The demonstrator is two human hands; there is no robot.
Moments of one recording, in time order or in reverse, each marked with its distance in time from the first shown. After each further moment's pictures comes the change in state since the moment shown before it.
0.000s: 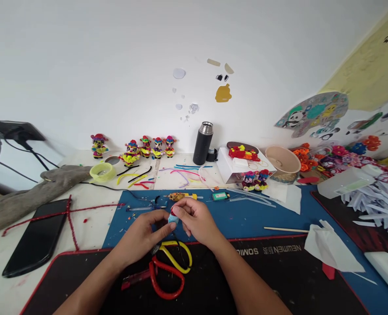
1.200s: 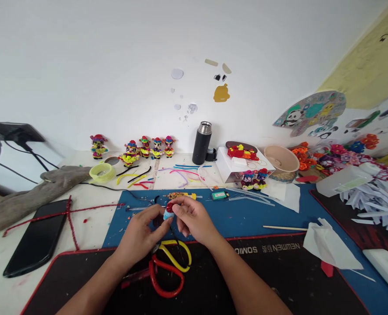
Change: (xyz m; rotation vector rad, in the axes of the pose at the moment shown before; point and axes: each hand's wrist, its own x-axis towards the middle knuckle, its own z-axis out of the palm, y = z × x) left_hand -0.001 -0.005 0.008 0.181 0.265 0.125; right_hand 0.001 0.000 0.003 0.150 -0.068 0.038
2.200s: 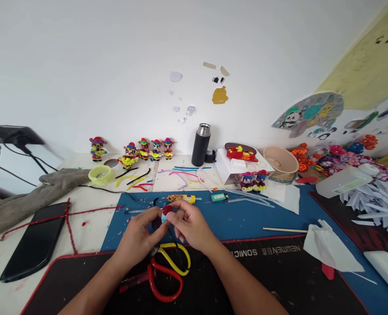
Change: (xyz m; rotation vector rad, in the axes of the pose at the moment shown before) left_hand -0.001 -0.004 0.002 0.010 0.001 -0.001; right_hand -0.003 0.003 0.007 -0.060 0.008 -0.014
